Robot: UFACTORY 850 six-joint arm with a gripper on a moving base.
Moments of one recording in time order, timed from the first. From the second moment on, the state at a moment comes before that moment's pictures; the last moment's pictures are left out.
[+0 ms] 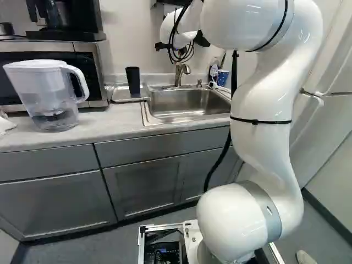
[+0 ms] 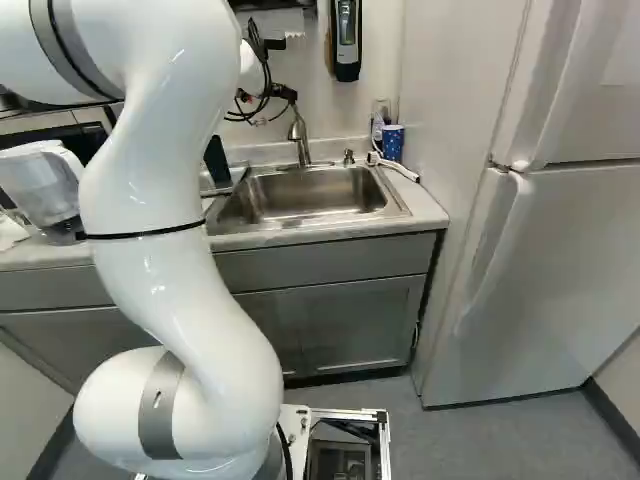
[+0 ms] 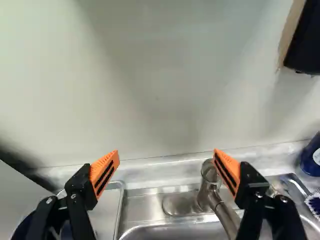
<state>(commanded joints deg) 7.5 -21.1 -89.2 -2.9 3.3 8.9</state>
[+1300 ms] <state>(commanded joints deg) 7.0 -15.5 -82.6 -2.9 0.4 8.9</state>
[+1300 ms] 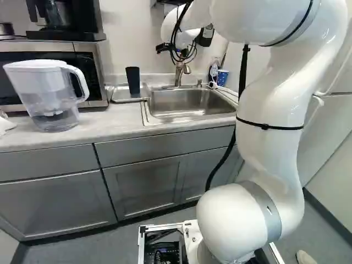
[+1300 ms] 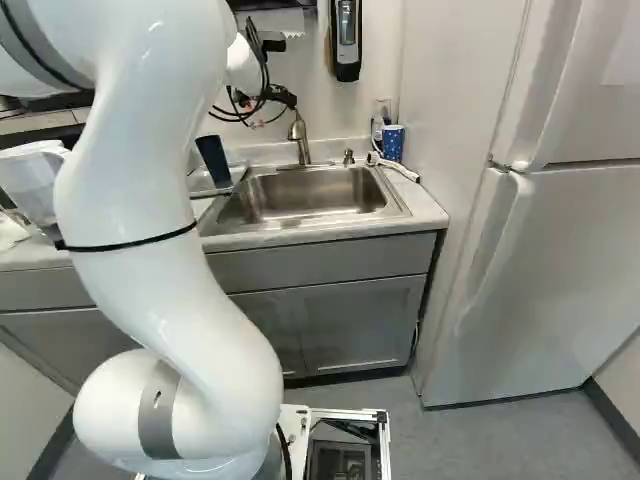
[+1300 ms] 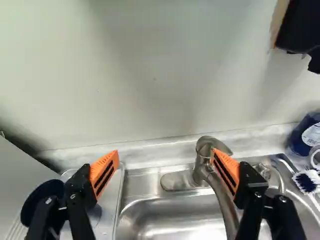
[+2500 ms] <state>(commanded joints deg) 0.0 -1.0 -67.1 -3.3 -7.3 8.9</state>
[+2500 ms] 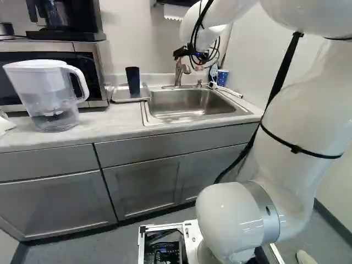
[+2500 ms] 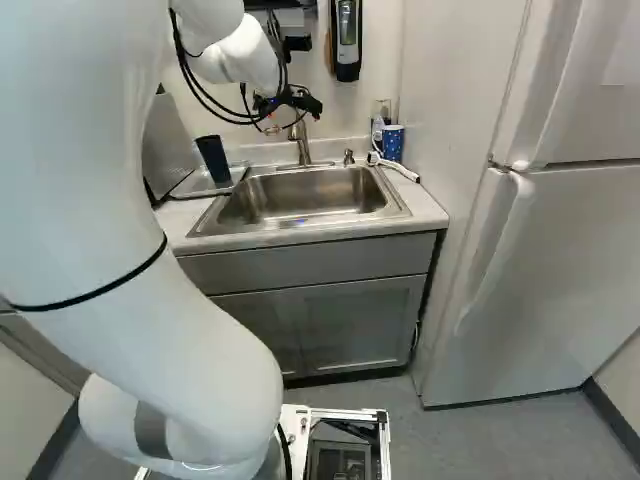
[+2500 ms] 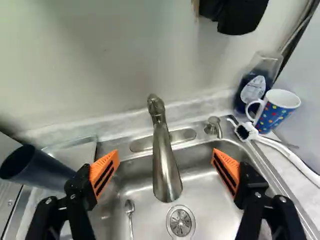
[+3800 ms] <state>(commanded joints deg) -0.9 1.8 -64.3 -8.7 -34.6 8.9</state>
